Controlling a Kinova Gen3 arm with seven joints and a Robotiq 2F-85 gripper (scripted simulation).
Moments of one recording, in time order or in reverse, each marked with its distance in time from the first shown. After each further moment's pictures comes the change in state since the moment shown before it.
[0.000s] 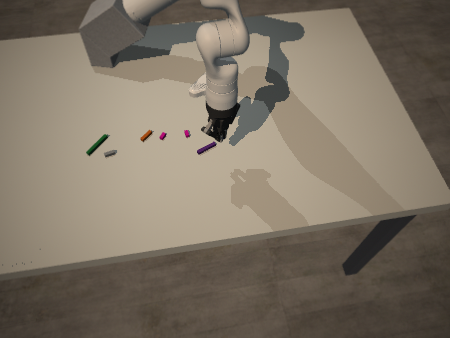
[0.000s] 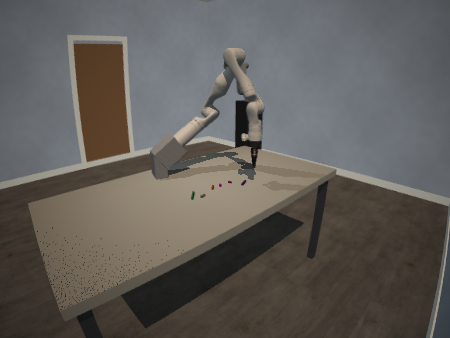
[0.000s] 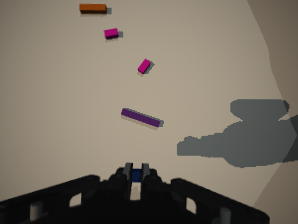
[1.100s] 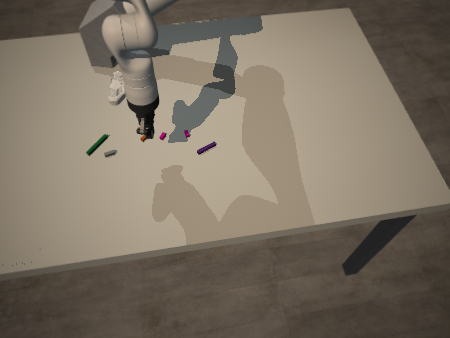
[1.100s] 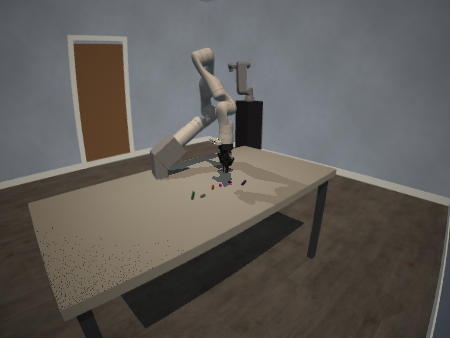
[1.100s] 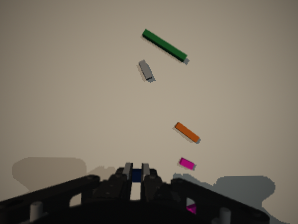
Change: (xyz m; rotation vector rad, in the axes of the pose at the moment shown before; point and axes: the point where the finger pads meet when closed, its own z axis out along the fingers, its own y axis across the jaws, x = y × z) arm 0.147 -0.119 -0.008 0.021 0.017 -0.645
